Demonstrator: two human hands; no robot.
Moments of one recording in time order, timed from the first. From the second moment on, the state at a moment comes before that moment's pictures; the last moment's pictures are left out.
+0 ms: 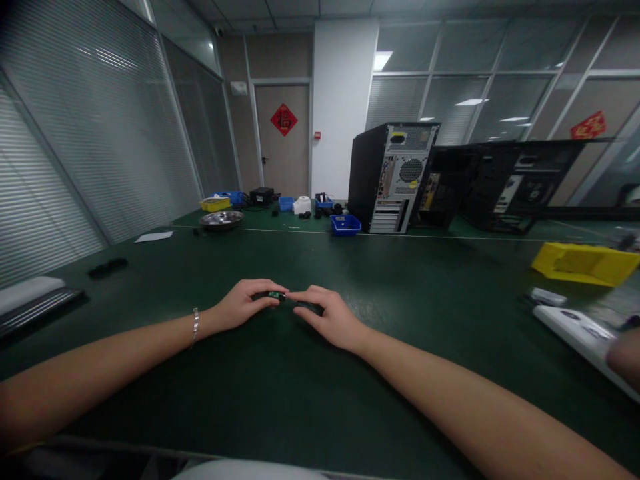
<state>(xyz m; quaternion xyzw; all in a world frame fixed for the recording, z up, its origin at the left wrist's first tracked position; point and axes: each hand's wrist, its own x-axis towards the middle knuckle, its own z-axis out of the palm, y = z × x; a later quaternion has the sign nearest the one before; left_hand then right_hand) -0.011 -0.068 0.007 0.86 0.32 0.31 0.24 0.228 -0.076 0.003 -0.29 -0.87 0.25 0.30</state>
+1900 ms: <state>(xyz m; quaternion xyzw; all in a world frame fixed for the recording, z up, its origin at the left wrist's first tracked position) -0.009 -0.061 0.003 0.69 0.29 0.40 0.52 0.227 -0.077 0.003 -0.28 -0.87 0.25 0.31</state>
